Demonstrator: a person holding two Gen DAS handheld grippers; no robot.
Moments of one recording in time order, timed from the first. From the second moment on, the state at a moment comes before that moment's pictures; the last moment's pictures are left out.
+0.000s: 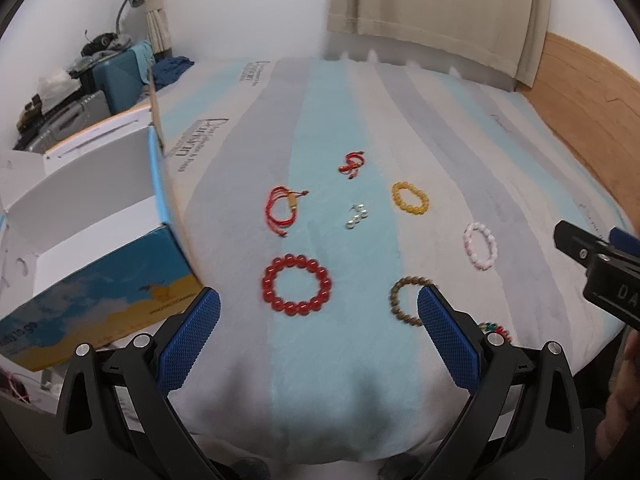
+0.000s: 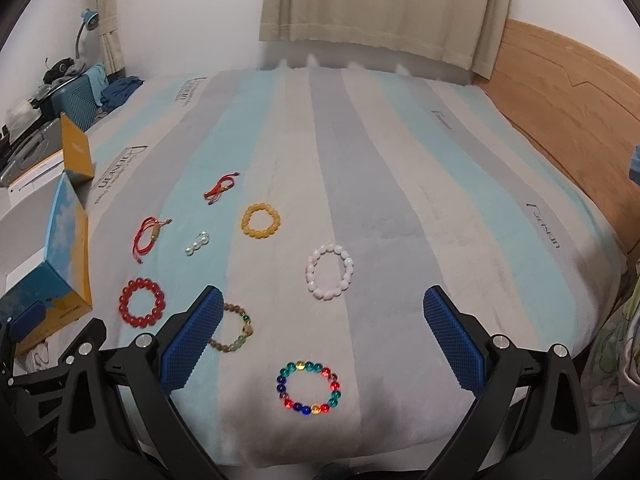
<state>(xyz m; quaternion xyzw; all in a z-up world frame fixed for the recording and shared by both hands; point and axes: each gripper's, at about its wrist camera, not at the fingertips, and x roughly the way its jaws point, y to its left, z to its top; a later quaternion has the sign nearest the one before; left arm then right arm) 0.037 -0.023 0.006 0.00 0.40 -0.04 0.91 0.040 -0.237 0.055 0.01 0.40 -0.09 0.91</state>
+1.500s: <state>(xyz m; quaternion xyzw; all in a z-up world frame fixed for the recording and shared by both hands) 0.124 -0.149 -0.111 0.06 0.51 -0.16 0.84 0.181 -0.319 -0.079 0.05 0.57 -0.07 0.82</state>
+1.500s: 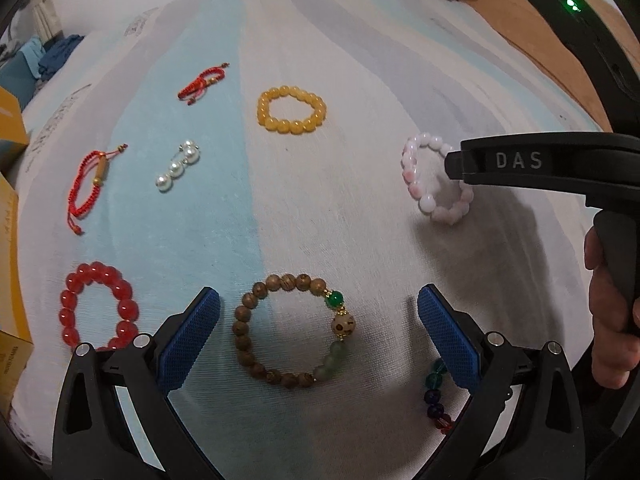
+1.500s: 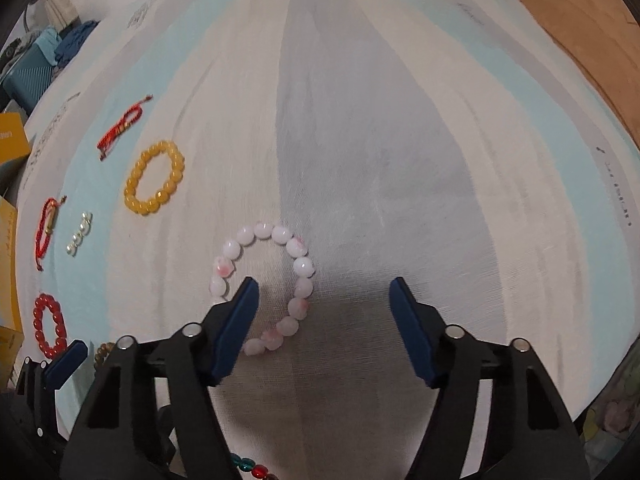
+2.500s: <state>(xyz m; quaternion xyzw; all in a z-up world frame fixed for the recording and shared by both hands) 0.110 -0.149 -0.116 0.08 0.50 -0.17 0.84 0.191 -0.324 -0.099 0.06 0.59 -0.06 0.80</state>
